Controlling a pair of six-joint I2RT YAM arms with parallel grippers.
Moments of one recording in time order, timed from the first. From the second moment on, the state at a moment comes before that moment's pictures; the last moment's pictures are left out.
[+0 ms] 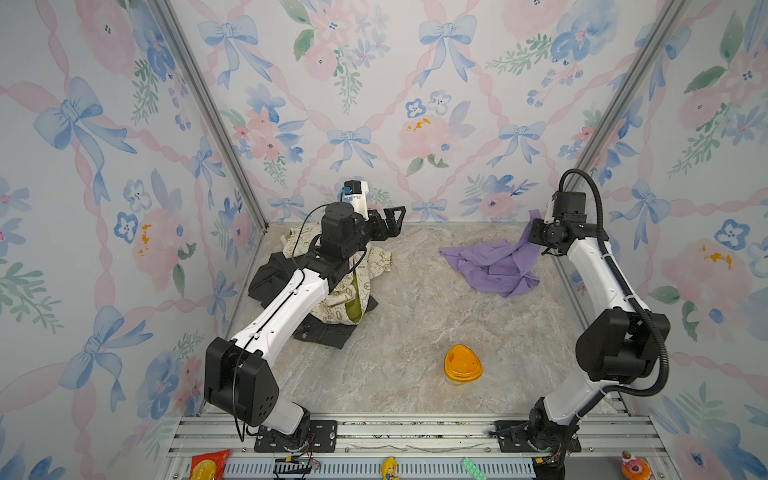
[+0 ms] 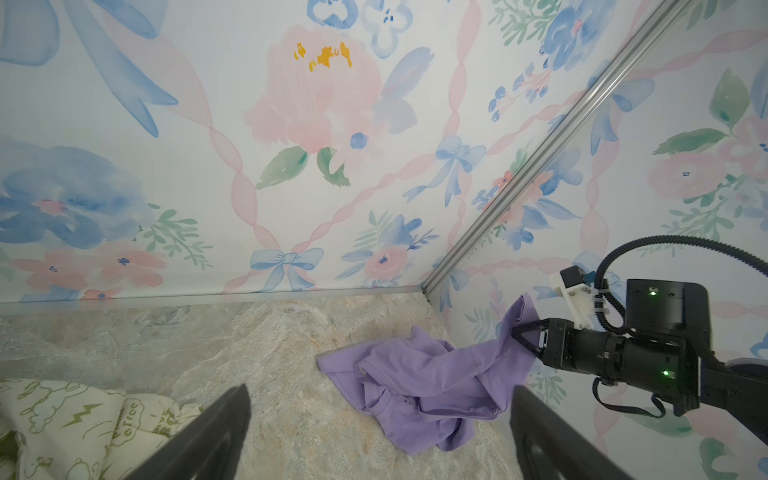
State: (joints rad) left arm -0.41 1.50 1.36 0.02 0.19 -0.51; right arm -0.11 1.77 1.67 -0.73 0.13 0.15
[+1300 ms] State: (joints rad) left arm -0.25 1.09 0.74 0.22 -0.32 -0.31; right arm 0.00 1.45 1.23 -0.26 -0.07 0.15
